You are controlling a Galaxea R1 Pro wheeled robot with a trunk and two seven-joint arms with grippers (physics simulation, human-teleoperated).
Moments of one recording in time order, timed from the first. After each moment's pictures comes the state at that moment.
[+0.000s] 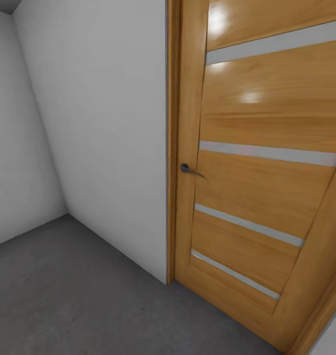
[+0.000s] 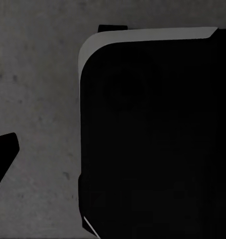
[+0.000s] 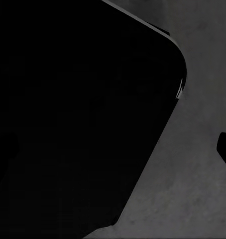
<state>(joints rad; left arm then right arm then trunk) 0.00 0.02 0.01 -0.08 0.02 0.00 0.00 0.00 0.01 0.50 0.00 -0.11 -0.07 0.00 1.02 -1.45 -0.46</state>
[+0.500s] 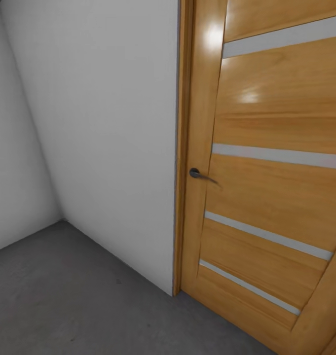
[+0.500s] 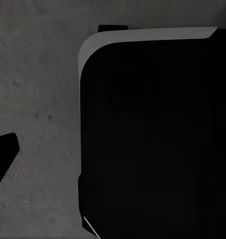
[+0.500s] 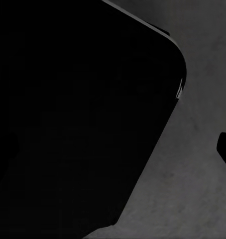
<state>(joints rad) 0.00 0.02 0.01 -0.08 0.02 0.00 0.00 0.00 0.01 0.50 0.00 -0.11 -0.07 0.00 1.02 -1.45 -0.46</state>
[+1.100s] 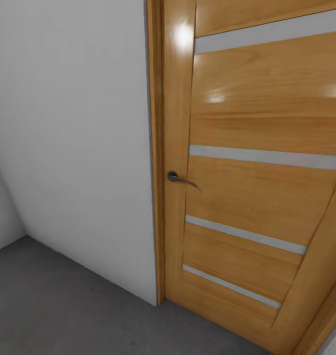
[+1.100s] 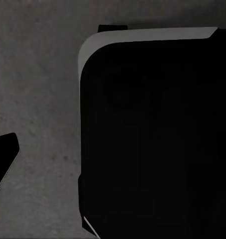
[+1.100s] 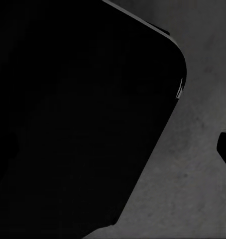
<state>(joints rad) 0.00 0.02 0.01 -0.08 0.02 0.00 0.00 0.00 0.01 0.50 0.00 -0.11 -0.07 0.00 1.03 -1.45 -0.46</state>
